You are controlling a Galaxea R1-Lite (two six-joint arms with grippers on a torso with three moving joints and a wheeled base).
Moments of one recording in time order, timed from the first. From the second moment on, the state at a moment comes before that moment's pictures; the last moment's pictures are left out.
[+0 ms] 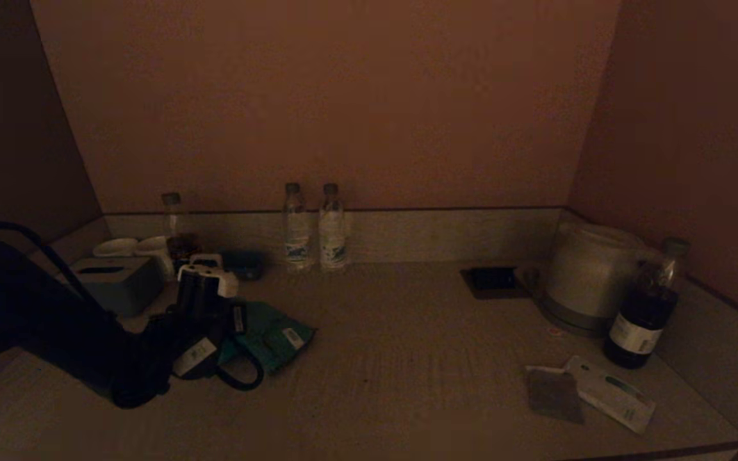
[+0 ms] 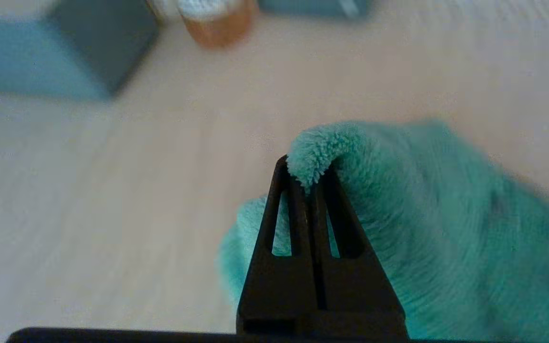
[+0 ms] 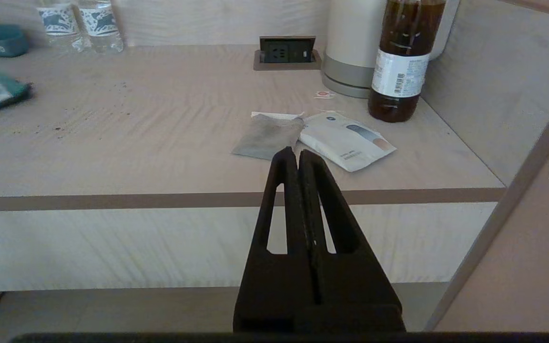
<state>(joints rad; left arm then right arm) -0.42 2.14 -0.92 -0.77 0.69 -0.17 0.02 0.00 0.00 0.00 0.00 0.00</state>
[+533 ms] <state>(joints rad) -0.34 2.40 -1.36 -0.75 0.67 -0.04 0.02 0.00 0.00 0.00 0.00 0.00</state>
